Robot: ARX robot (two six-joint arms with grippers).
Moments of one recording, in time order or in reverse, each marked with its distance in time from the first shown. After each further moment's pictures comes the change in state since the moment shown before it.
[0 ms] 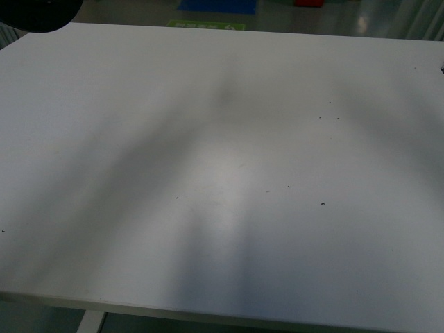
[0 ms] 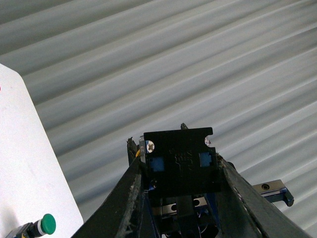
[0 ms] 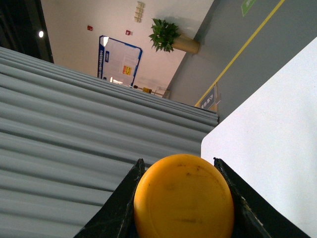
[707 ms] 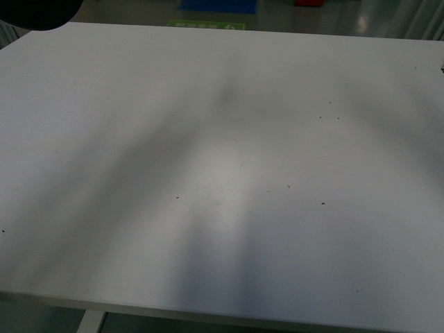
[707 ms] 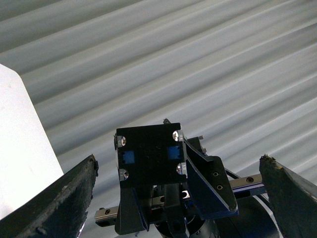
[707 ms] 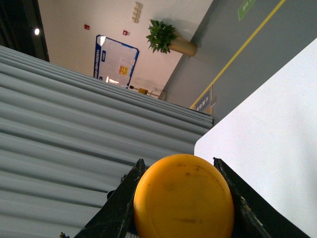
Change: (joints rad) left arm 0.000 0.000 0.000 0.000 0.003 0.005; right arm -0.040 0.008 -0.008 0.023 -0.030 -0.023
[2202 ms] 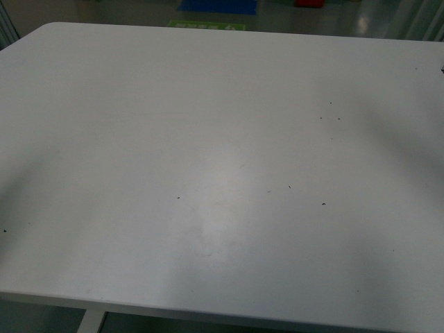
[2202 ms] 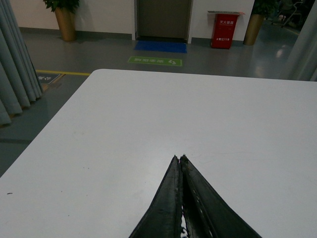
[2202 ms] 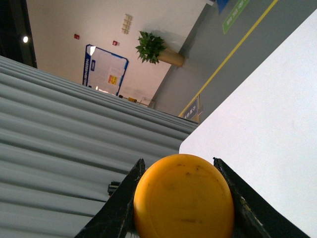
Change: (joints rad) left arm 0.349 -1.086 -1.088 -0.574 -0.733 1.519; right arm 0.024 -0.156 -0.185 0.006 0.092 -0.032
